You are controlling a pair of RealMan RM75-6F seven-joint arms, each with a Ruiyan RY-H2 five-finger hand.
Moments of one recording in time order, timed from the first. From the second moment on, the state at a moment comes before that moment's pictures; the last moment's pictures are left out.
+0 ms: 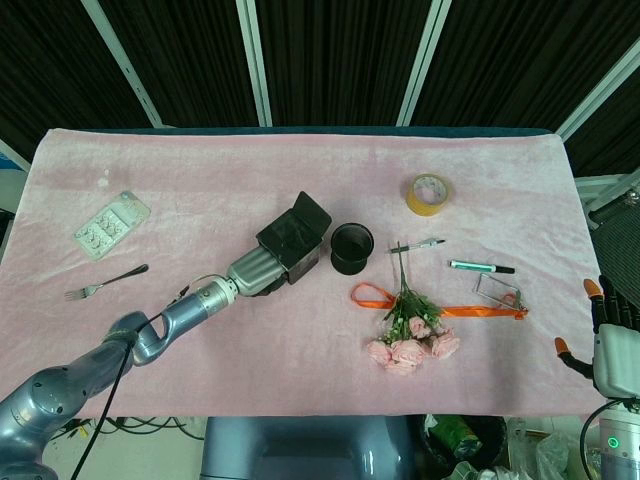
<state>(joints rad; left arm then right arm) -1.04 -1.83 0.05 -0.66 1.72 0.83 -0.44 0.05 -1.18 0.16 -1.66 -1.31 1.51 -0.13</state>
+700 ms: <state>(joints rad) -1.03 -1.76 0.06 -0.78 1.68 0.80 -0.38 0.05 -1.18 0.16 -1.66 -1.31 1.50 -0.14</state>
